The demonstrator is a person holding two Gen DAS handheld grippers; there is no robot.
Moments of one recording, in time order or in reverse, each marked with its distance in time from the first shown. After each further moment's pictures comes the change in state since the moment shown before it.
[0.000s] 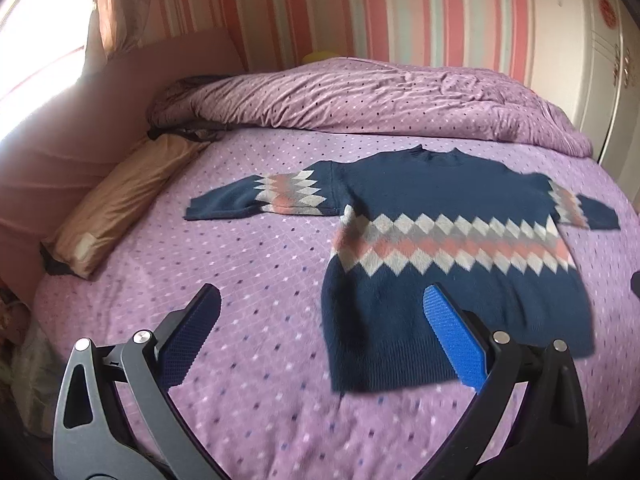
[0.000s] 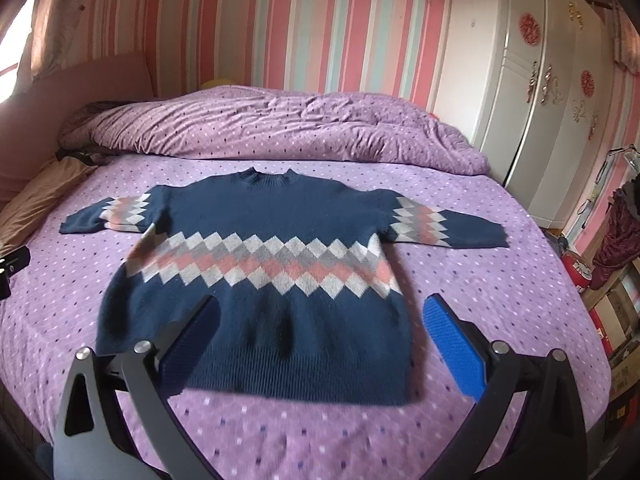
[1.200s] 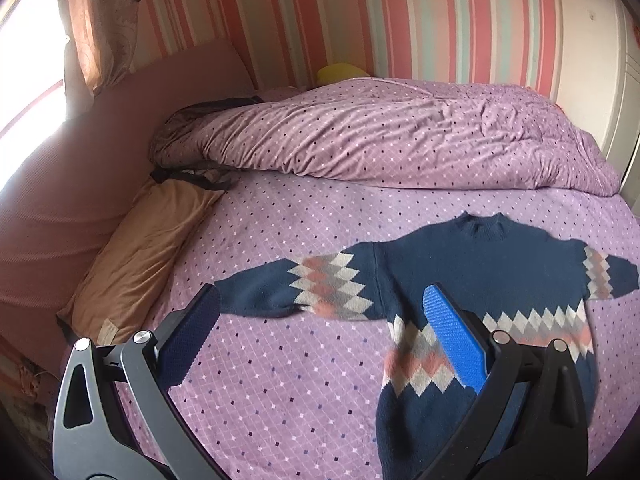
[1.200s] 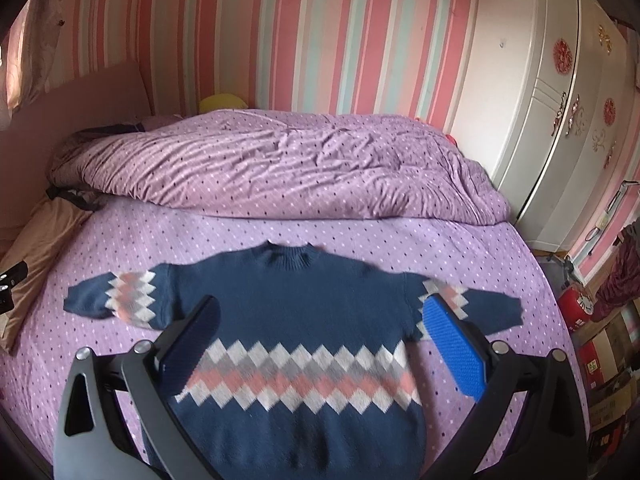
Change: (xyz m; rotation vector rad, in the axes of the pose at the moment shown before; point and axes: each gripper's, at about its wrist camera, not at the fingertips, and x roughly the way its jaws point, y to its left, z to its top) left arm 0.059 0.066 0.229 0.041 0.030 0.054; right arm 0.049 0.067 0.240 -0.013 0.031 0.003
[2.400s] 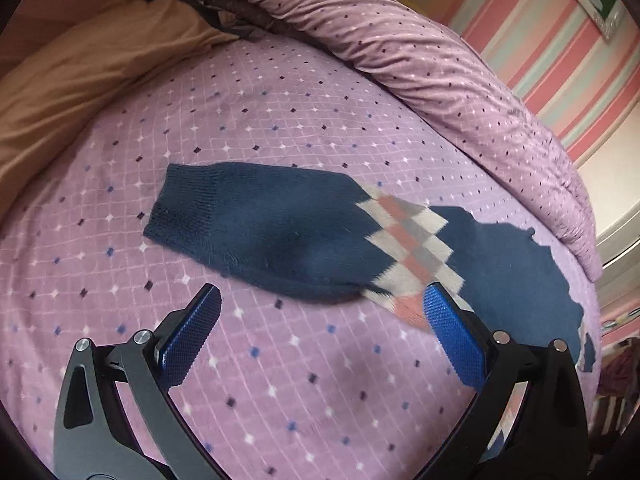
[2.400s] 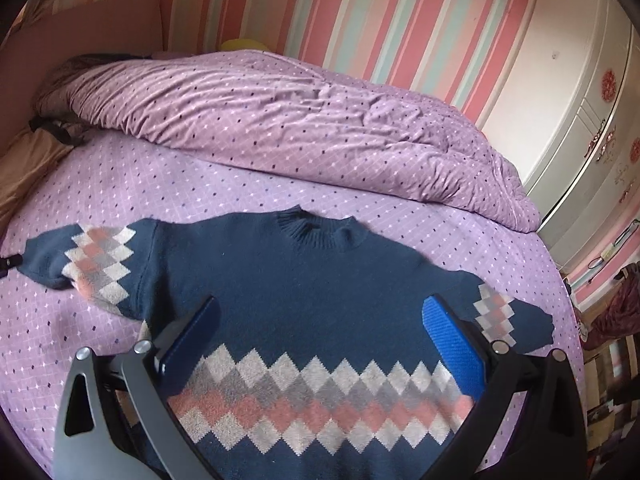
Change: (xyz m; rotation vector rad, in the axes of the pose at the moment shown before) left arm 0.323 0.181 -0.115 -0.435 0.216 -0.321; right arm 0.166 0.128 -0.042 -0.164 0.097 -0.051
